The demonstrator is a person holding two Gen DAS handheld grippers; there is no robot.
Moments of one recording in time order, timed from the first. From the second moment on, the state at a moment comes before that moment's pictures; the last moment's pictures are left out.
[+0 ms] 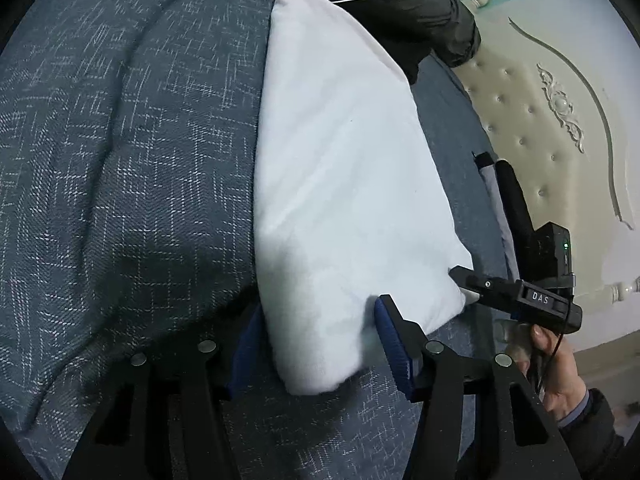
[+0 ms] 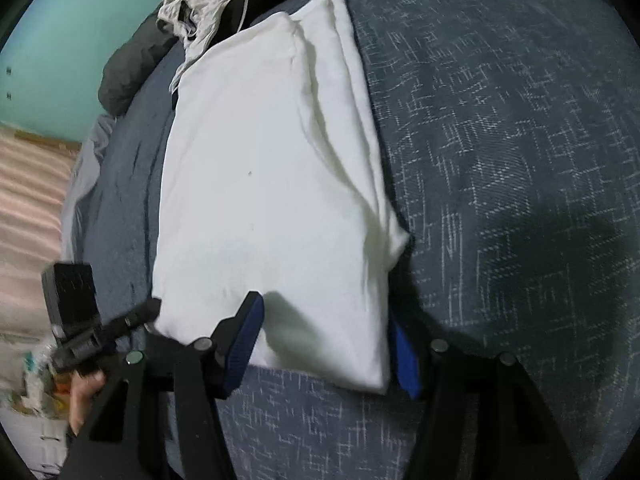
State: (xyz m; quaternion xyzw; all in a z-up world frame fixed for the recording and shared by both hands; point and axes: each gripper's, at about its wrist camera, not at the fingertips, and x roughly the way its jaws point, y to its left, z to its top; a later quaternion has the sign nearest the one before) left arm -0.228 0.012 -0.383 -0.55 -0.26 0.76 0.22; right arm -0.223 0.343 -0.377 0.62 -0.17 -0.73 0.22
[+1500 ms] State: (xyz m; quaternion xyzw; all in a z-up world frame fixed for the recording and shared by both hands) left arm -0.229 0.033 -0.323 -0.48 -0.25 0.80 0.26; right arm -0.223 0.329 -0.316 0.53 -0.17 -0.77 0.31
